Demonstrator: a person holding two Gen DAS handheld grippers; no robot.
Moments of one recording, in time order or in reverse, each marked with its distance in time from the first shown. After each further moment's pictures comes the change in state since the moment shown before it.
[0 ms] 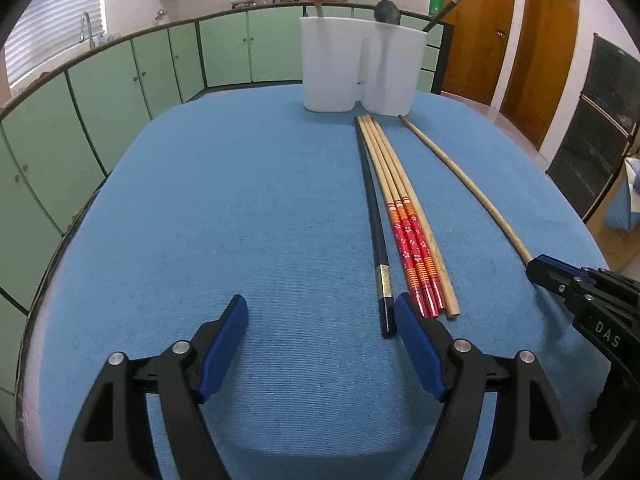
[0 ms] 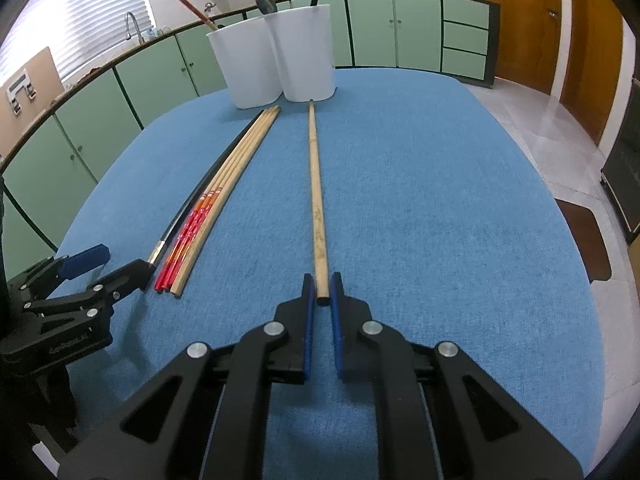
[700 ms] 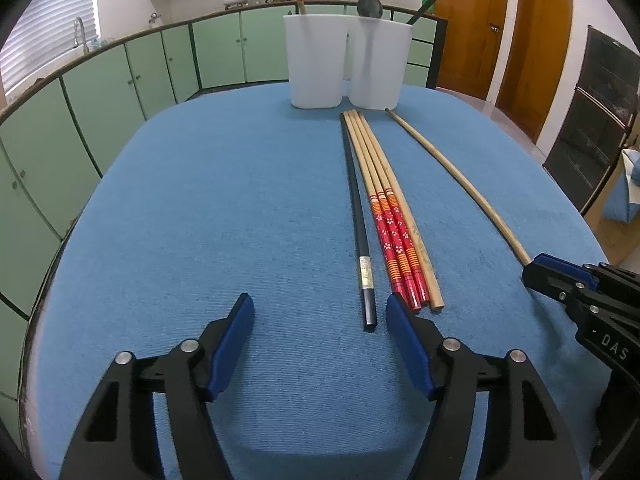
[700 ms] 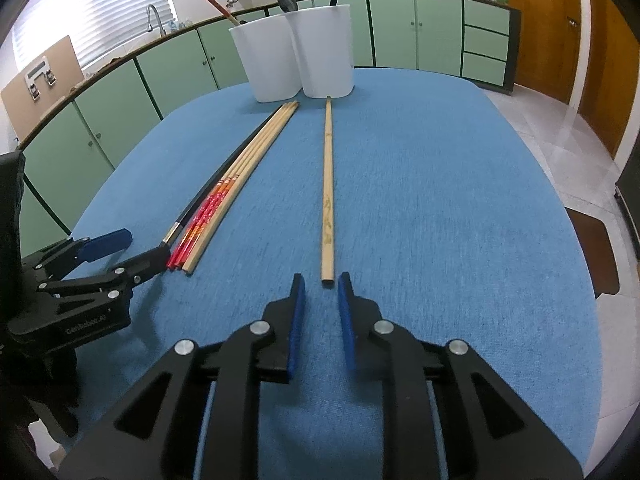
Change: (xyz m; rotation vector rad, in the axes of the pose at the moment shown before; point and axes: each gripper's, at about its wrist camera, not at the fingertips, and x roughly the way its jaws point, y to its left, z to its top) left arm 0.000 -0.011 -0.003 0.019 0.005 -0.005; right arm -0.007 -0.002 -0.006 -0.046 0.004 0.061
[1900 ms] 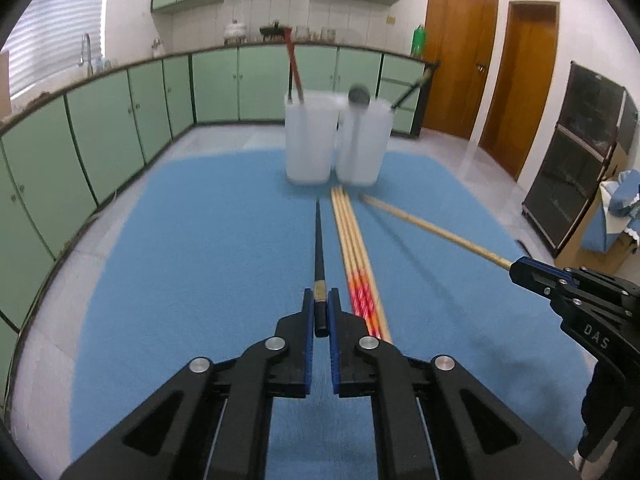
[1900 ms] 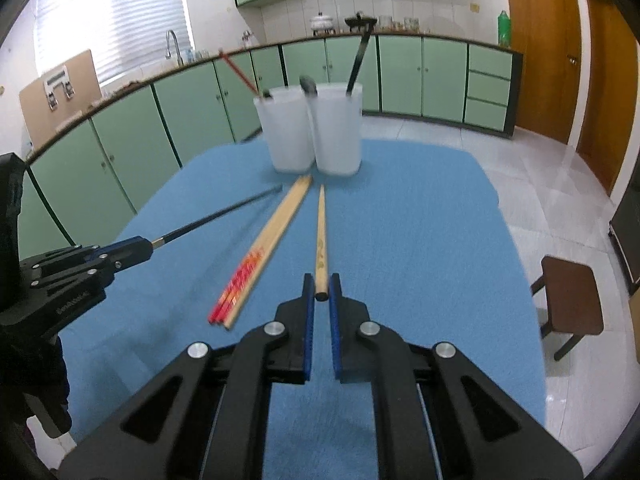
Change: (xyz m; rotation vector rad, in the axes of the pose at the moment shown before) left arm -0.073 0.005 0.035 -0.022 -0.165 -0.063; right arm -0.064 0.010 0.040 -0.054 -0.157 0.006
